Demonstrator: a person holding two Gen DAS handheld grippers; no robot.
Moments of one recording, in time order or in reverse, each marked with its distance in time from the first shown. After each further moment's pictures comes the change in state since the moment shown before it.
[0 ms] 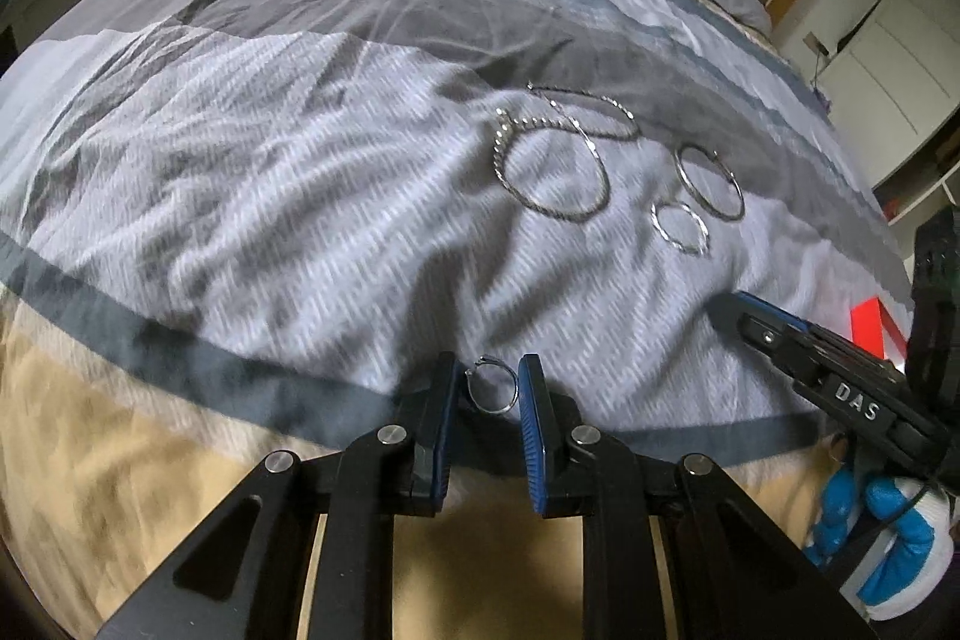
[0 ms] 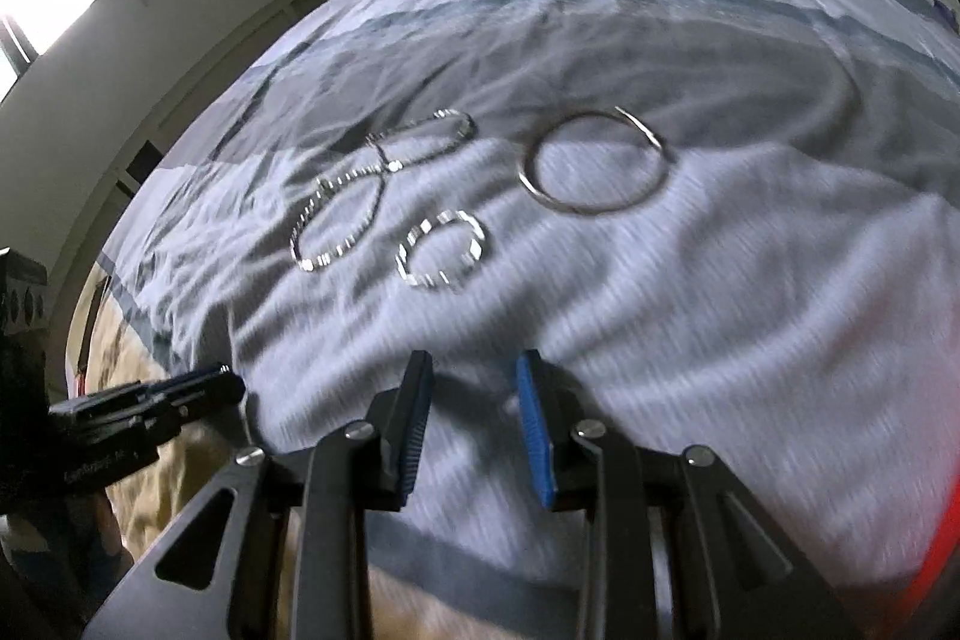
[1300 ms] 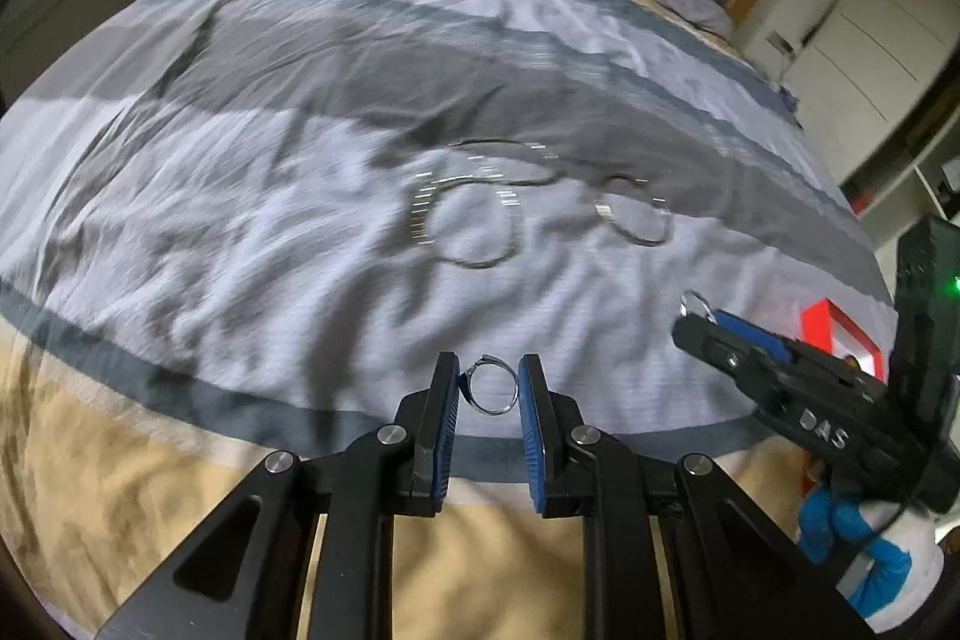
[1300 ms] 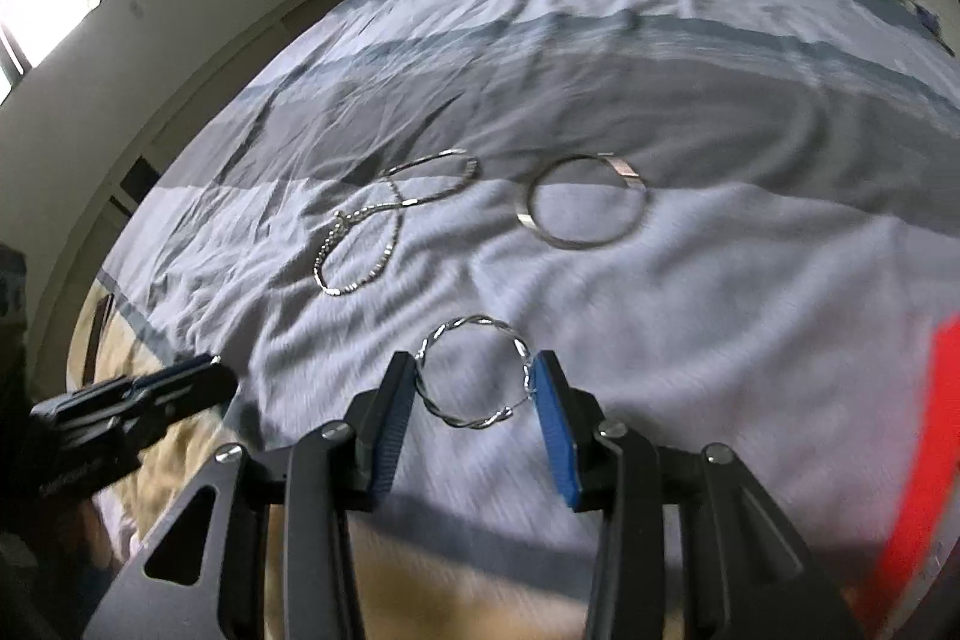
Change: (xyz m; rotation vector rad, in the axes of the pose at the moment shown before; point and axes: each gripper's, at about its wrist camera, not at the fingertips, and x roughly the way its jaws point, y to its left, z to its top) left arm -0.039 -0.047 0.012 0.083 -0.042 -0.047; right arm -0.064 -0.005 -0.007 0.046 -0.037 -0.056
